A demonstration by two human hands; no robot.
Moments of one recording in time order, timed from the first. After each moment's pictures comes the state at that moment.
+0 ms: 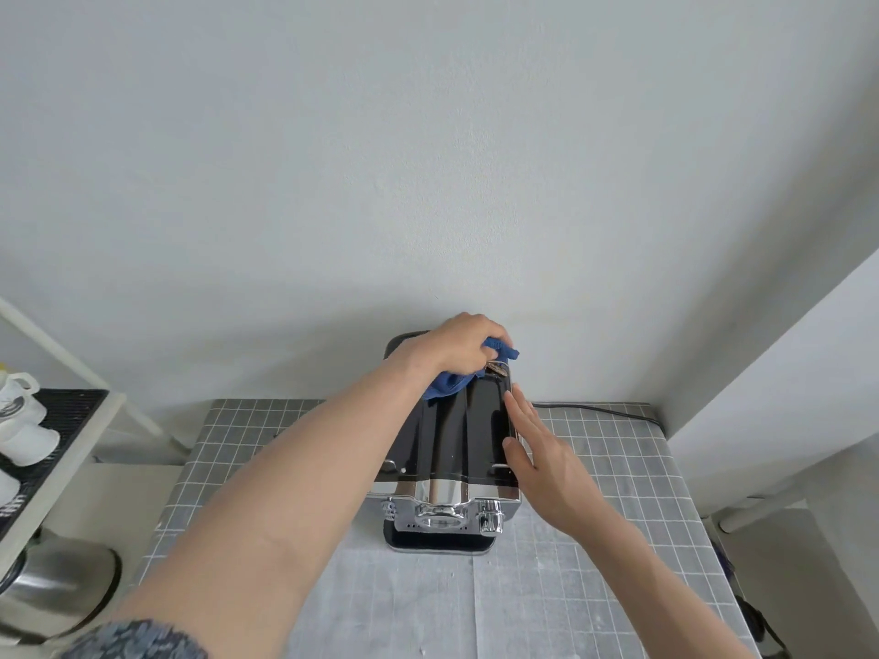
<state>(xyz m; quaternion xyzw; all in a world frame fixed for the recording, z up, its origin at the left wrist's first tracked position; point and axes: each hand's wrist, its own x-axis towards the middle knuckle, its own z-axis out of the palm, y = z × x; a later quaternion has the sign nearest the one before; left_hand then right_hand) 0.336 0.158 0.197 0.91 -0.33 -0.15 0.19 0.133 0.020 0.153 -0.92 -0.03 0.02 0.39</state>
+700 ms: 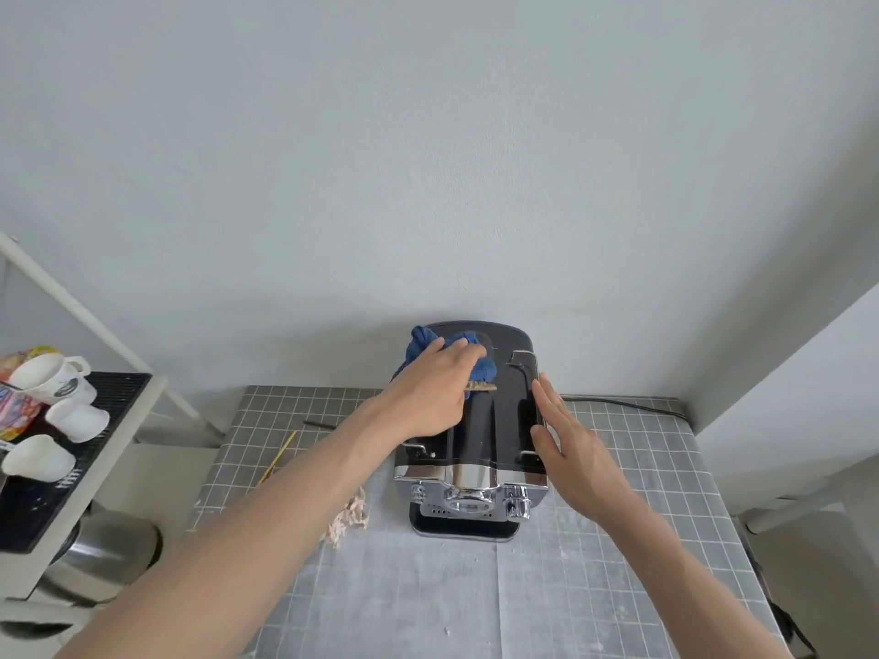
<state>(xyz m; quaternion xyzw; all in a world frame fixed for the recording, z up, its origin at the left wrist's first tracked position) 0.235 0.238 0.207 0.94 -0.31 -0.01 0.15 0.132 0.022 0.153 -0.92 -0.02 0.02 0.38</state>
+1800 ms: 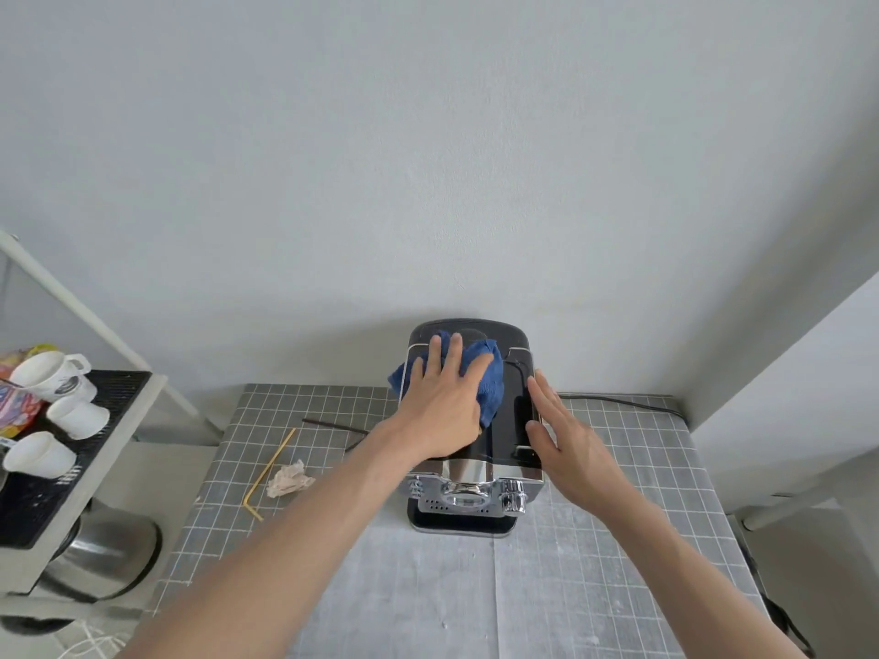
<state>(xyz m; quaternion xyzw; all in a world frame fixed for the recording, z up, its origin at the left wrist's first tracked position) 0.216 0.221 0.186 0.96 -0.25 -0.07 0.09 0.133 0.018 0.151 -0.93 -0.03 0.01 0.37</state>
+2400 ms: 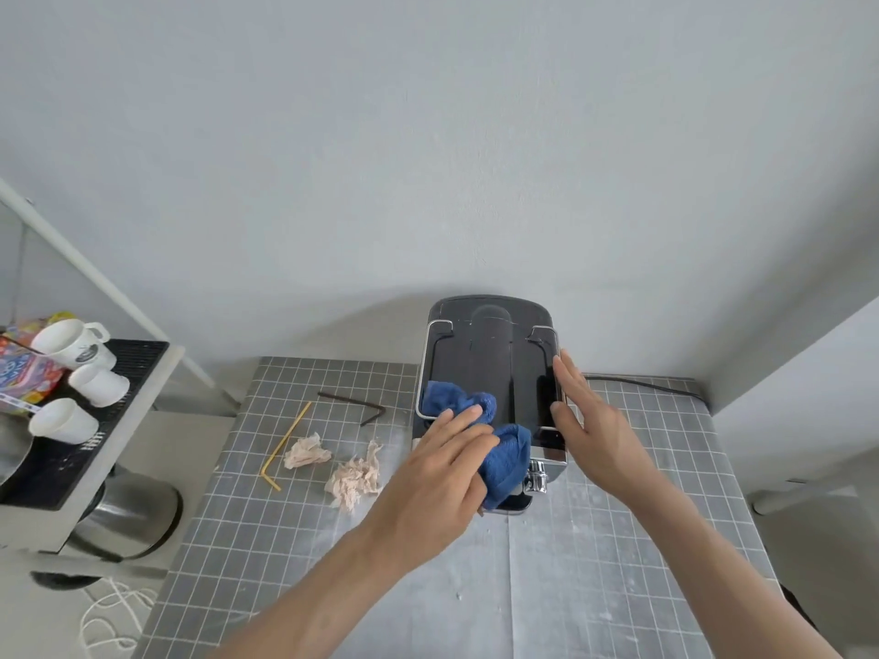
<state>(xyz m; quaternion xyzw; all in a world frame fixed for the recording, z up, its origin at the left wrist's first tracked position) 0.102 0.277 0.158 0.90 -0.35 0.08 0.26 0.130 0.022 0.155 -0.92 -0.01 0.02 0.39</state>
